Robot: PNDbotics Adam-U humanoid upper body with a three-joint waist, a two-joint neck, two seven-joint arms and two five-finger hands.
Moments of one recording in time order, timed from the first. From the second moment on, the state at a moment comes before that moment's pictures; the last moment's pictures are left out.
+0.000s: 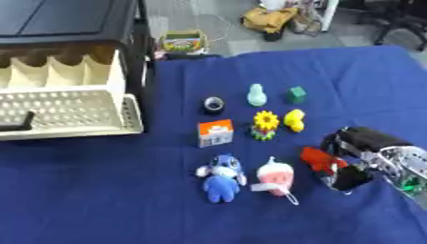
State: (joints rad) left arm -0.63 0.86 0.00 -1.99 -0.33 0.27 0.19; right arm -0.28 -0.93 0.32 -1.80 0.77 0.48 0.54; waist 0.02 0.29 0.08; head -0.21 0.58
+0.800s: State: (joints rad) left arm -0.63 0.86 0.00 -1.99 -0.32 0.27 0.19; right arm -0.30 -0.93 0.33 -1.76 0.76 0.50 0.52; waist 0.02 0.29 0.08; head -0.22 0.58
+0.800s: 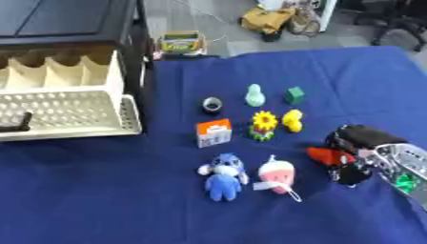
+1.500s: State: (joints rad) left arm -0.63 0.86 0.00 -1.99 -0.32 0.27 0.19; right arm -0.31 -0.98 0.31 -1.86 0.74 0.55 0.43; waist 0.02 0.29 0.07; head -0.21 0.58
